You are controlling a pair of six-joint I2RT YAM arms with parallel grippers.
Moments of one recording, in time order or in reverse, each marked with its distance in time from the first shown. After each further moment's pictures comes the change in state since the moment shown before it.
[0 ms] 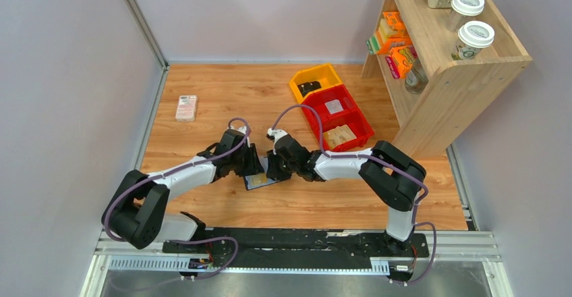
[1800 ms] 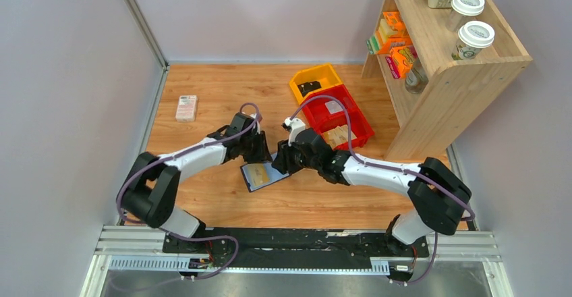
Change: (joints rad) left arm -0.011 0.232 0.243 -0.068 0.098 0.021; right arm -0.030 -0.354 -0.132 -0.011 0.034 -0.045
